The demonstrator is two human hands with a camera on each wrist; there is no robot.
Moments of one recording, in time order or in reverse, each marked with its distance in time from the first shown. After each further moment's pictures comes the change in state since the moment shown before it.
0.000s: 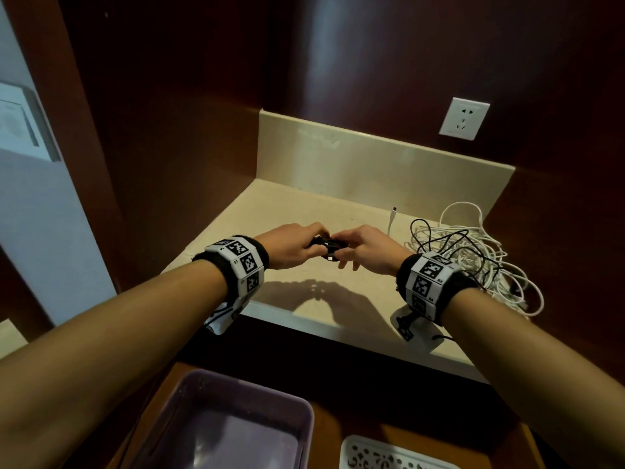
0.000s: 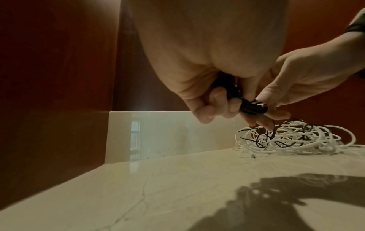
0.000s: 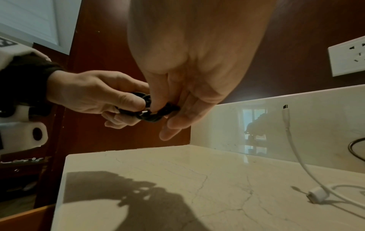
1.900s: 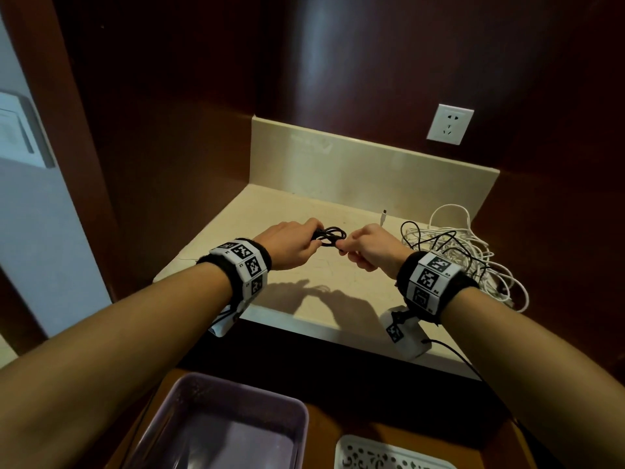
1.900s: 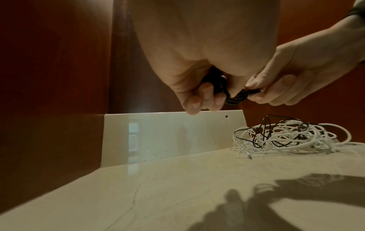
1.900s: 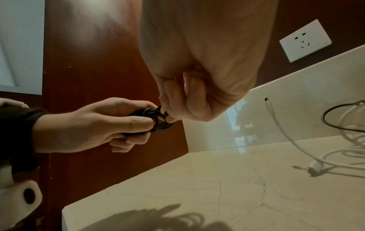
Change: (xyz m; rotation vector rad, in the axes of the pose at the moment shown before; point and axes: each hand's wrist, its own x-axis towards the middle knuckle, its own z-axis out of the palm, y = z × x) left_hand 0.002 0.014 0.000 0.130 0.151 -0.027; right_hand -0.014 -0.005 -0.008 0.388 0.155 0.248
